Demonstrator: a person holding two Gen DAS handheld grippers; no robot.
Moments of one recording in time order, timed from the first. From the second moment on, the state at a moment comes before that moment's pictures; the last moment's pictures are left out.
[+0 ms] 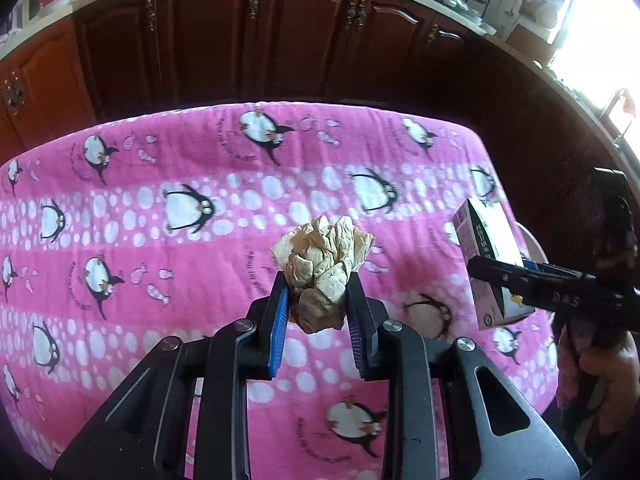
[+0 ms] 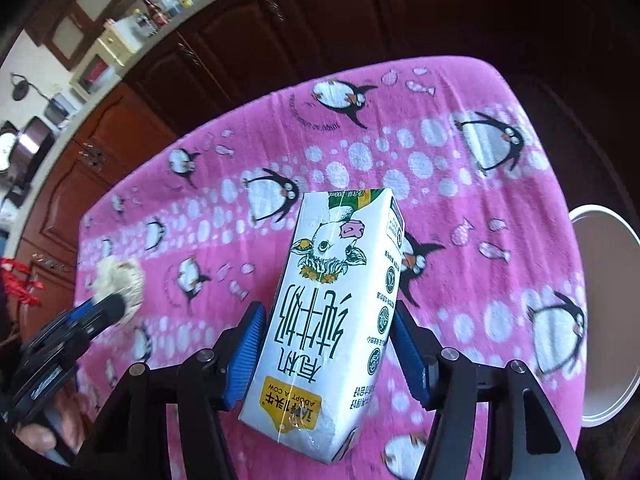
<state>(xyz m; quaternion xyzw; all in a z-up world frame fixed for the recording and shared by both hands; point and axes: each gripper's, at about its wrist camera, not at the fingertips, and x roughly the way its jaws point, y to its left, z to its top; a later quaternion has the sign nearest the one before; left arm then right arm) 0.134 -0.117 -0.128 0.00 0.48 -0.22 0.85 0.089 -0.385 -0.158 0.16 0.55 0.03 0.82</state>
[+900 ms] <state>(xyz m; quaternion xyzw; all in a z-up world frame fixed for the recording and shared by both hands) 0.080 -0.347 -0.097 0.03 0.49 -0.40 0.77 -0.034 -0.599 -0.102 0.21 0.48 -0.12 0.85</state>
